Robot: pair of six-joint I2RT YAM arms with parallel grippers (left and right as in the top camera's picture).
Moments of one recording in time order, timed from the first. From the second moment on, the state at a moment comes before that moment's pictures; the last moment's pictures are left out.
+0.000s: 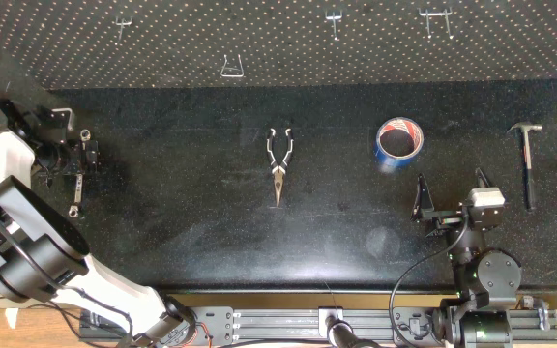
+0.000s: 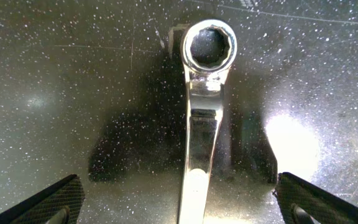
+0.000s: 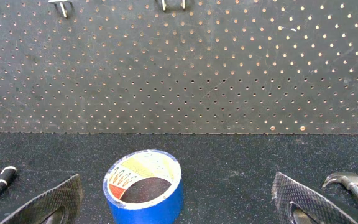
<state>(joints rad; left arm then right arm) 0.69 1.96 1.33 -0.72 0.12 0.57 -0.01 0.01 0.01 -0.06 -0.11 0.04</state>
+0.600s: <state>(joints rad) 0.69 1.98 1.34 -0.72 0.15 0.51 -0.01 0.01 0.01 -0.06 -0.11 0.04</state>
